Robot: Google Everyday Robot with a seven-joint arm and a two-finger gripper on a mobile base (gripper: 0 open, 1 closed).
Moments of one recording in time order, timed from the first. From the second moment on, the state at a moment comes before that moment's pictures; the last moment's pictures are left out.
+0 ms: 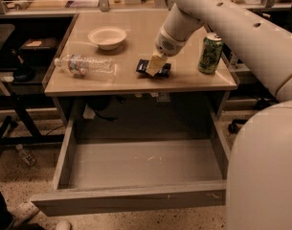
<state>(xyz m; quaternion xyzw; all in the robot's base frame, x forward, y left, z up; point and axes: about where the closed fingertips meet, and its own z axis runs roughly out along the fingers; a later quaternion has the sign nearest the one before) 0.706 -0.045 0.836 -0.55 0.80 0.08 0.22</state>
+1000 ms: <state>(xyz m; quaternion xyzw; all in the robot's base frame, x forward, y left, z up) 0.709 -0.044 0.831 -0.55 0.80 0.08 0.22</state>
